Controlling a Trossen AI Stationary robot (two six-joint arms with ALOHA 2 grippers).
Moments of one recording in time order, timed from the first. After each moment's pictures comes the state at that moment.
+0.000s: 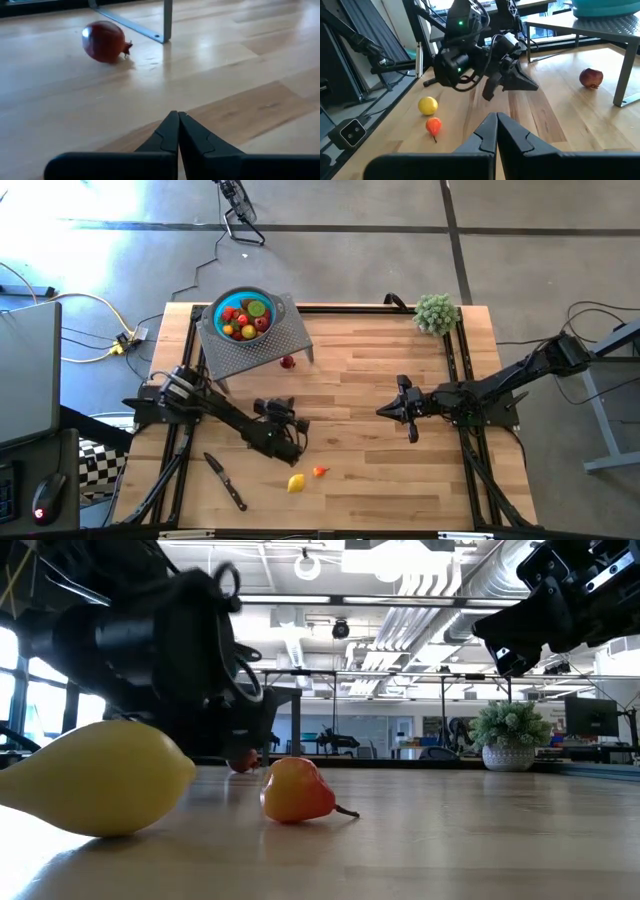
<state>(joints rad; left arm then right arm) -0.42 2.00 1.00 -0.46 -1.16 -1.58 0.28 1.00 0.13 0.74 0.16 0.21</state>
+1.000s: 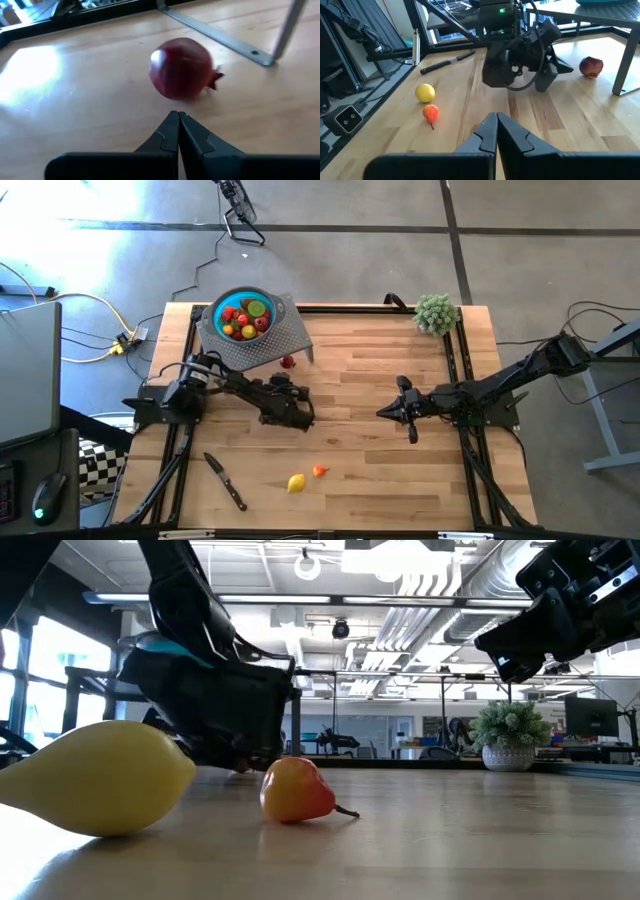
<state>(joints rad) -0.15 2.08 1.07 -0.69 -1.14 -1.65 0.28 1.00 0.13 0.69 0.16 0.21</state>
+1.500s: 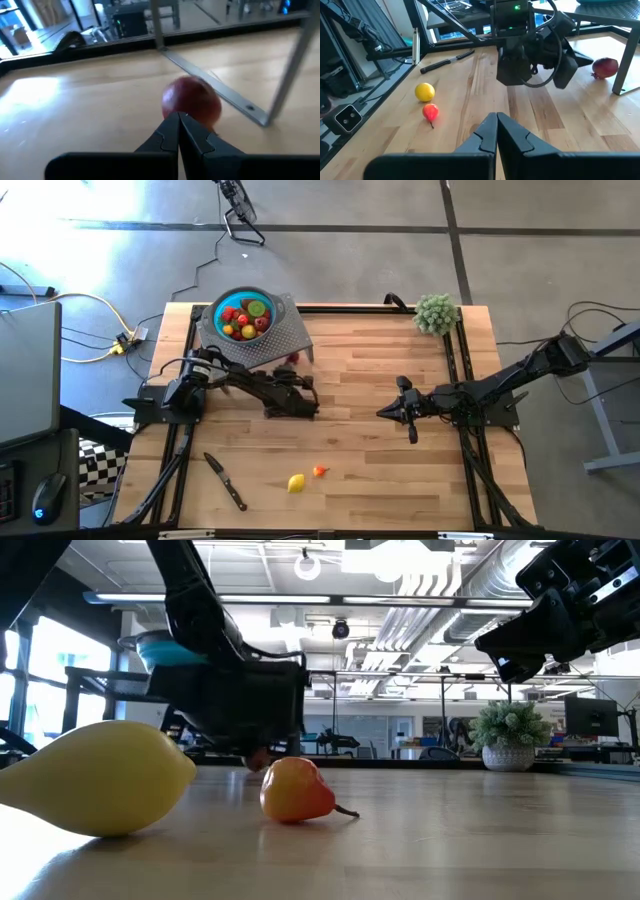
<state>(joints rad) -0.07 2.08 1.07 -0.54 -1.30 -1.54 0.28 1.00 0.13 0.68 0.16 0.21</state>
